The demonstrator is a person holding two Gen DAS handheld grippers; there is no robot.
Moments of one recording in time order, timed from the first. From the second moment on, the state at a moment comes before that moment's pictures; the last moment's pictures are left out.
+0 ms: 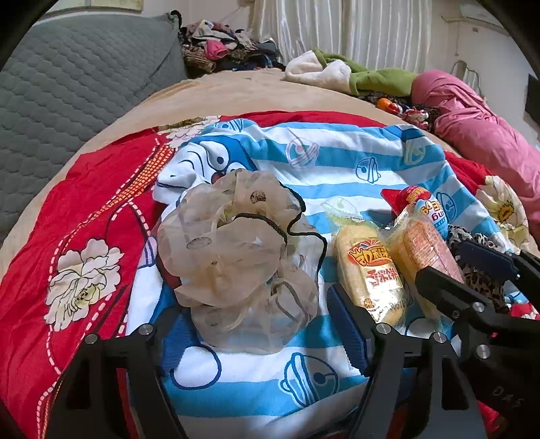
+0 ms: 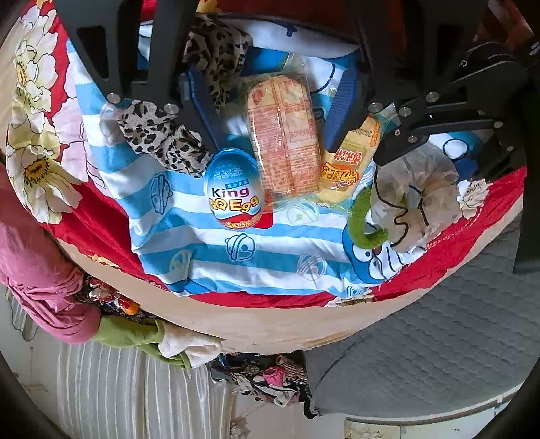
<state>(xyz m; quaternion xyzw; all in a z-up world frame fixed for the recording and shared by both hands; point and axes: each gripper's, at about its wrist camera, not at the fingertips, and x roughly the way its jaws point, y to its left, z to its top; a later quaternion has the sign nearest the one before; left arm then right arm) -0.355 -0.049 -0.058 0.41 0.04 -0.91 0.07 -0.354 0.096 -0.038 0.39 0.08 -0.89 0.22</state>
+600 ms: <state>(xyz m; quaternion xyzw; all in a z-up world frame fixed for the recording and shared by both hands) -0.348 -0.052 -0.046 0.40 0.04 -0.91 0.08 -0.345 0.103 -0.014 0.35 0.07 -0.91 0.21</state>
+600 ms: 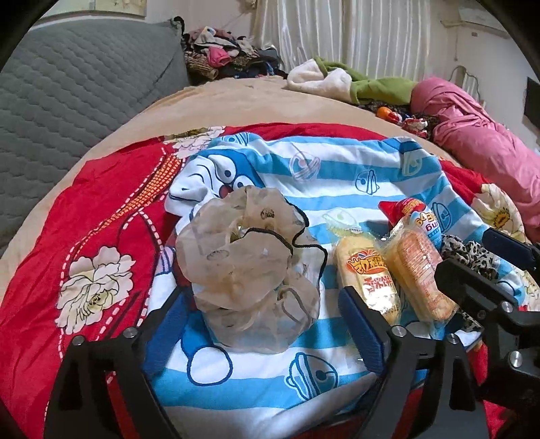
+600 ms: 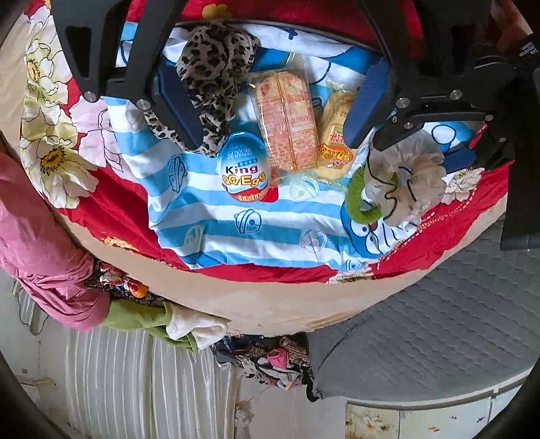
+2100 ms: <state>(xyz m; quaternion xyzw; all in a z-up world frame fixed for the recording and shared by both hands) -0.203 -0.042 0.097 0.27 0.05 -0.96 0.11 -0.213 0.150 0.121 0.22 0.04 -0.95 0.22</state>
